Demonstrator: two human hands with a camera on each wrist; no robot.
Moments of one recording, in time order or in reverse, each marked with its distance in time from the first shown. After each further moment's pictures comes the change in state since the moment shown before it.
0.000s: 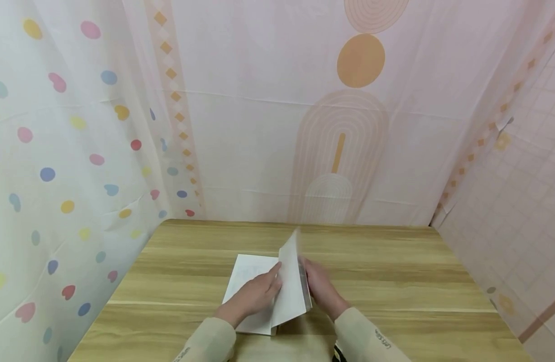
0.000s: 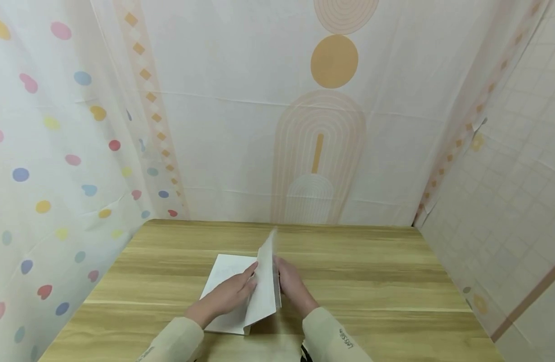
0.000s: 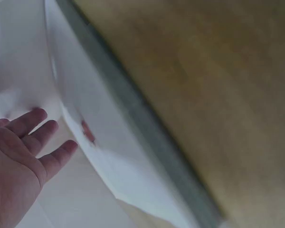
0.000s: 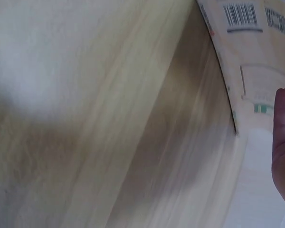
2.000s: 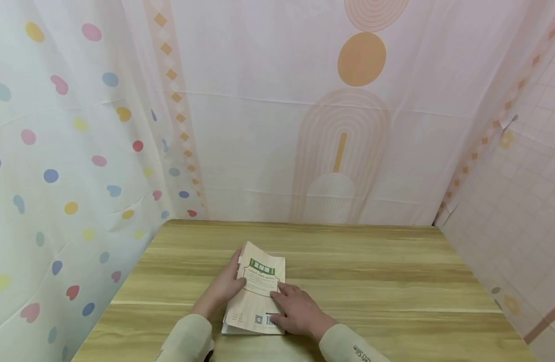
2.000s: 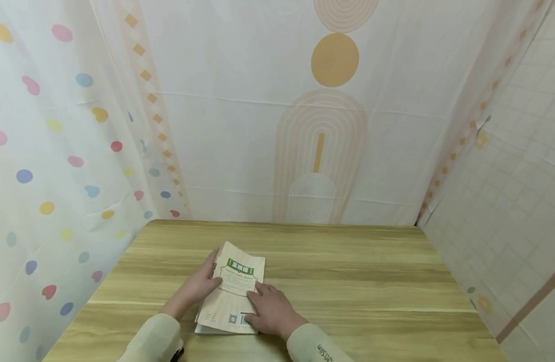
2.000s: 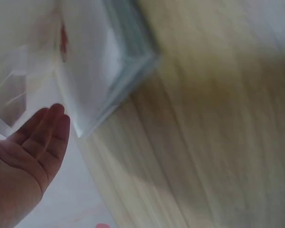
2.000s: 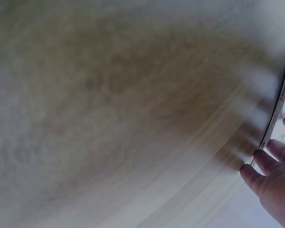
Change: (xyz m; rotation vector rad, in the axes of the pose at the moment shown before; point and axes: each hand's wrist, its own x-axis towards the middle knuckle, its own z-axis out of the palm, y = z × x) left_hand -0.015 -0.048 -0.036 -0.358 0.207 -0.231; right_hand -0.017 0.038 0.035 -1.330 -0.293 -0.191
